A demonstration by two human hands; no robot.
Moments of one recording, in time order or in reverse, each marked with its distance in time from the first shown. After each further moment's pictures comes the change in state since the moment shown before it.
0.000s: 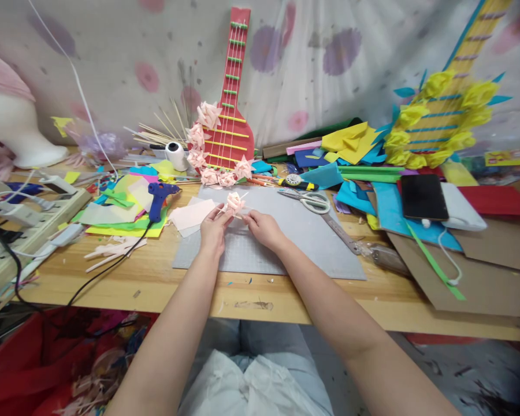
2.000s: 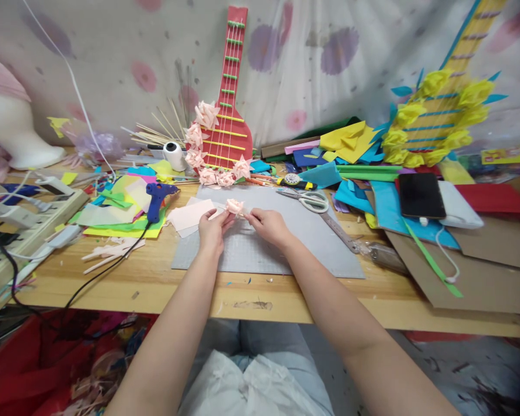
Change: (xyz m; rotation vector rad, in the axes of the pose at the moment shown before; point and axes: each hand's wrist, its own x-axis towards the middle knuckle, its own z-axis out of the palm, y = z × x) left_hand -0.003 0.003 0.003 0.072 0.109 -0.041; right_hand -0.003 0.000 -0.017 -0.212 0.018 -0.069
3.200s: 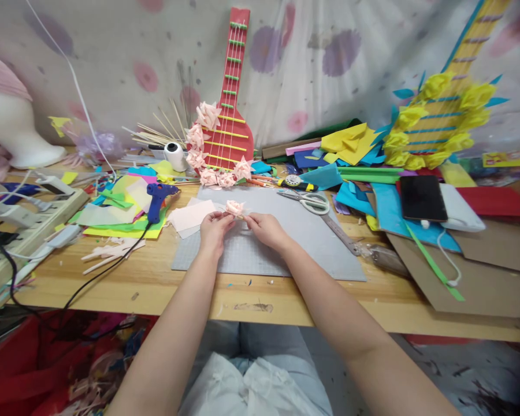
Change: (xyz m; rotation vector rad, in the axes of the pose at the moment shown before) left_hand -0.002 0.000 -0.001 -0.022 -0.035 -0.011; right_hand 0.002 -0.005 0.006 0.127 -0.090 0.027
